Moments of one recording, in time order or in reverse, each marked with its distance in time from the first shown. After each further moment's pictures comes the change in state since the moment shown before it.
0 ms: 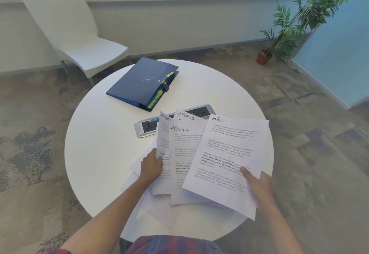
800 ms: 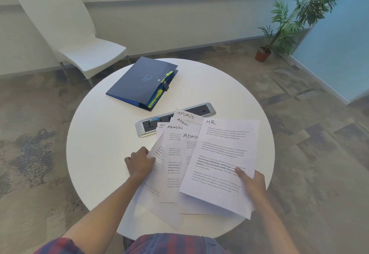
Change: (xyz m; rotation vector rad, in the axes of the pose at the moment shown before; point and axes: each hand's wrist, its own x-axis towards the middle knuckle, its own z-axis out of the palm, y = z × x) left_hand 0.014 -0.014 -0.027 0.389 0.129 -0.137; right_hand -0.005 0.014 0.016 -0.052 -0.005 0.041
